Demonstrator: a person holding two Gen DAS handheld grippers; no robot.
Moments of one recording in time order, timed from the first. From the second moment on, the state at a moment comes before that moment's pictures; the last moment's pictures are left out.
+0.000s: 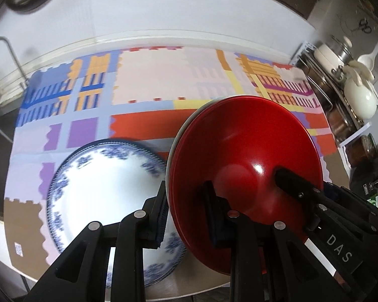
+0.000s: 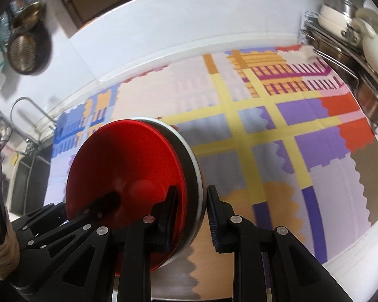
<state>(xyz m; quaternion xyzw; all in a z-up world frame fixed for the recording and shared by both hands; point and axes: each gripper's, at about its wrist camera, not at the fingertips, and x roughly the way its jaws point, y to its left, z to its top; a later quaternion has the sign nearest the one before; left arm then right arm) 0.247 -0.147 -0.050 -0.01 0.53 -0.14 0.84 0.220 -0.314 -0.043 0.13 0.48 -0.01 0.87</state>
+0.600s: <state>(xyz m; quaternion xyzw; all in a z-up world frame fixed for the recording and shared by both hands) 0.228 -0.036 -0.057 -0.04 0.53 -0.09 0.84 0.218 -0.207 -0.042 0.12 0.49 0.05 0.86</state>
